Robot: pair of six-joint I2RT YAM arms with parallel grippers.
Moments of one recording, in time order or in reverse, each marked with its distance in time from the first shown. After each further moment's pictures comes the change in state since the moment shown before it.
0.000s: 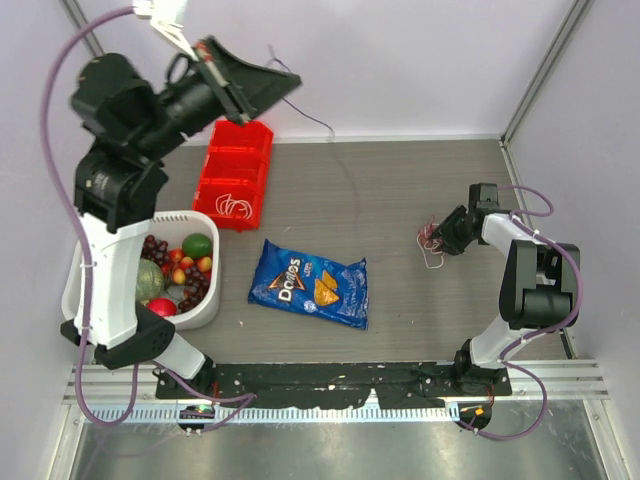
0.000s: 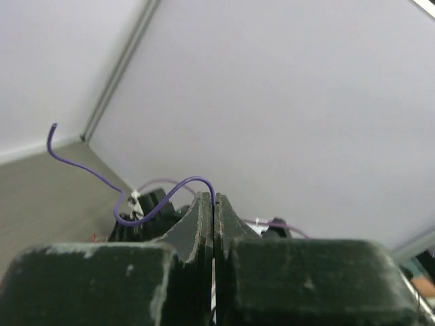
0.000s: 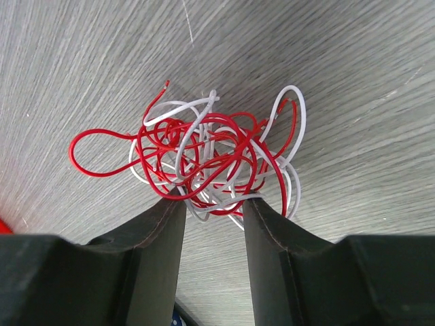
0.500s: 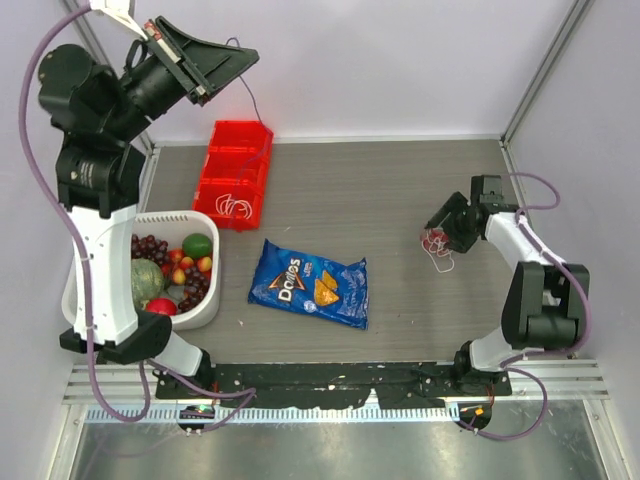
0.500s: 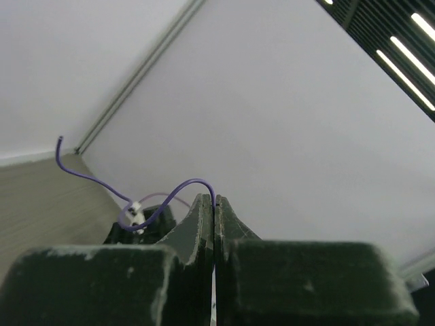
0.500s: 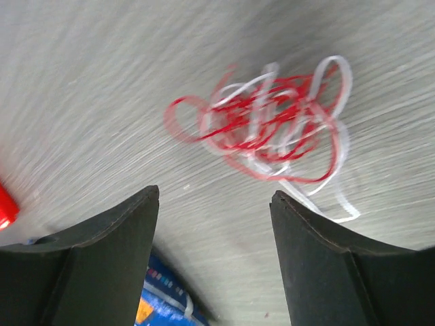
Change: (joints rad) left arm 0.323 -0.040 -0.040 0.172 0.204 -0.269; right arm 0.023 -0.091 0.033 -0.097 0.024 -0.038
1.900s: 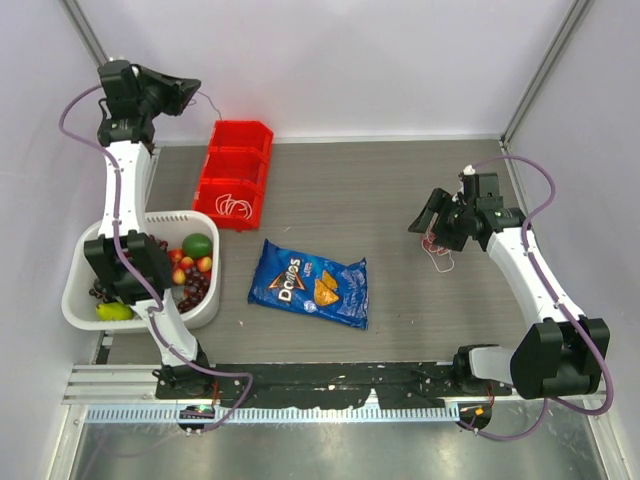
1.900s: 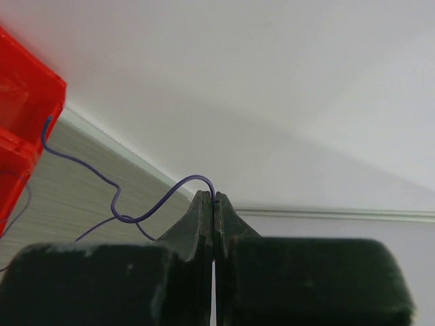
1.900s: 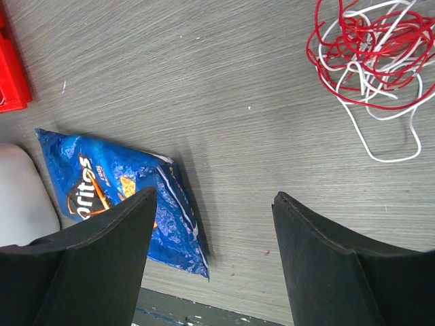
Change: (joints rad) left arm 0.426 0.366 -0.389 0.143 -0.215 -0.179; right arm 0.159 -0.295 0.056 -0.204 -0.076 -0.153
